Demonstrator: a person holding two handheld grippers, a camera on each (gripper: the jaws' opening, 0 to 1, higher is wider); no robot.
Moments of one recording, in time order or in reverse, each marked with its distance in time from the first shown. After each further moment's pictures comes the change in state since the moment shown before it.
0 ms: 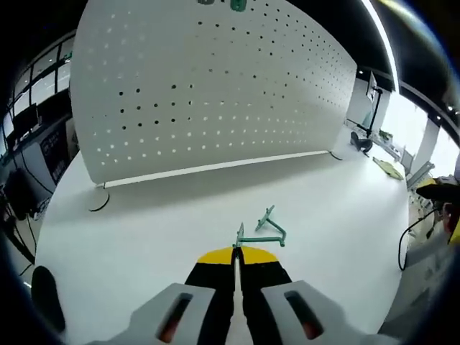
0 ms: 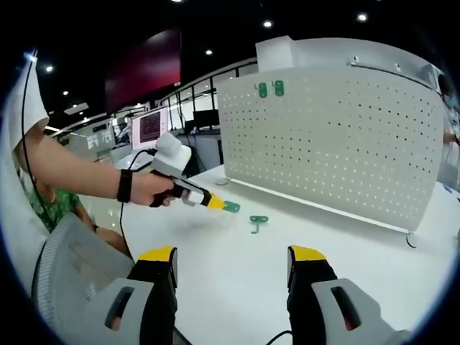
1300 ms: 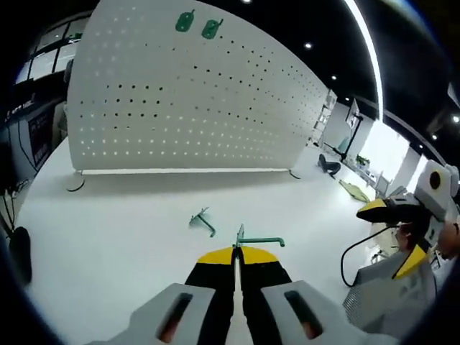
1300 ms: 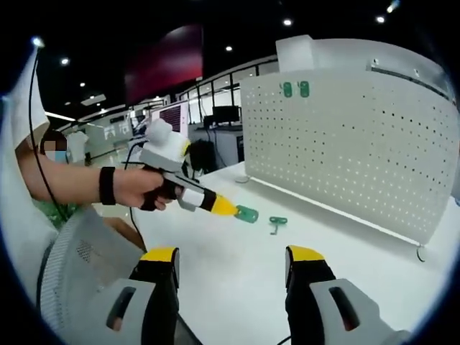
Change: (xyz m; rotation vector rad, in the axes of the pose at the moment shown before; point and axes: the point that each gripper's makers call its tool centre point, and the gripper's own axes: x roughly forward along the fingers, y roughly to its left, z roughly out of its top) left arm -0.047 -0.077 -0.001 -0.103 -0.073 -0.159; right arm 0.003 0.026 0.000 -0.056 0.028 0.120
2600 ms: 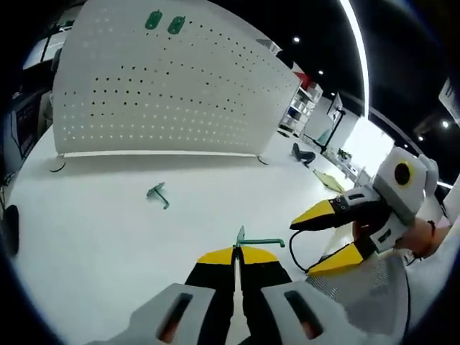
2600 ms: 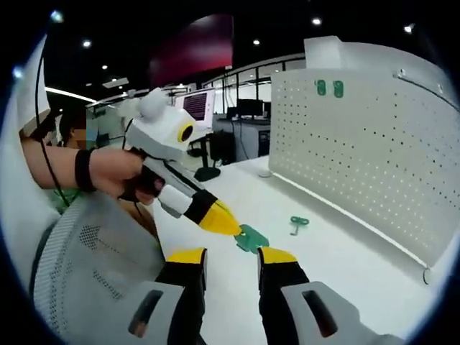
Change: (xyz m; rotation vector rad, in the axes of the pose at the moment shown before) left arm -0.030 -0.068 -0.029 -0.023 0.079 -0.112; right arm 0.015 0.030 -0.012 -0.124 0.056 0.111
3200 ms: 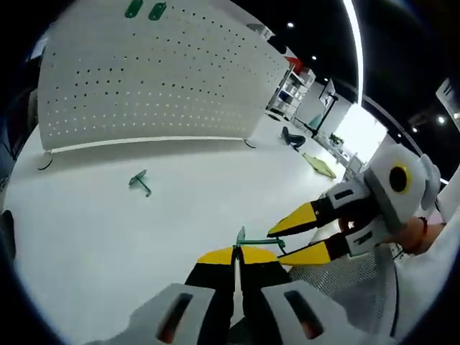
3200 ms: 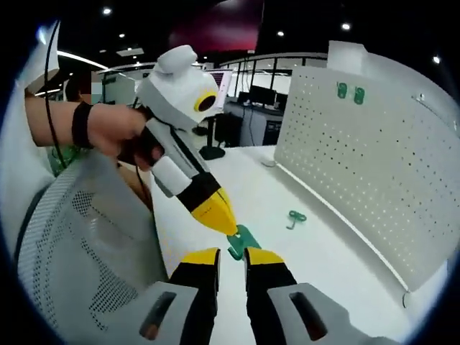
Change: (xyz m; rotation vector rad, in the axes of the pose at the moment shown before) left arm 0.002 -0.023 -0.013 0.012 0.120 -0.055; right arm 0.002 0.003 -0.016 -0.174 0.111 -0.016
